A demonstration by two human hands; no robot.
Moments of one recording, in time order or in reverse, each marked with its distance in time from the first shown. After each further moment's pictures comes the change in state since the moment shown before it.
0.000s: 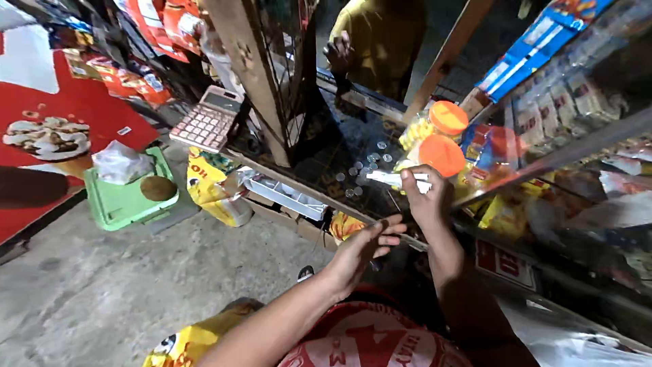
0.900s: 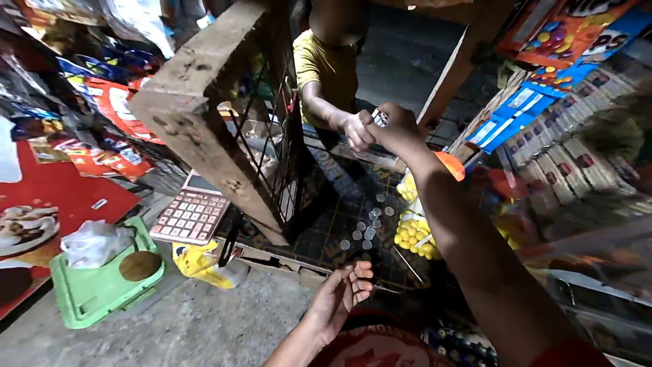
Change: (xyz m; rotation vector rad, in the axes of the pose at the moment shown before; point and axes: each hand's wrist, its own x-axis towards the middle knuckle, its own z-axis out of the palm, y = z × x) left_hand 0.050 0.016 -0.097 -0.372 0.091 -0.177; right_hand 0.249 -0.010 0.060 -0.224 -0.291 0.241
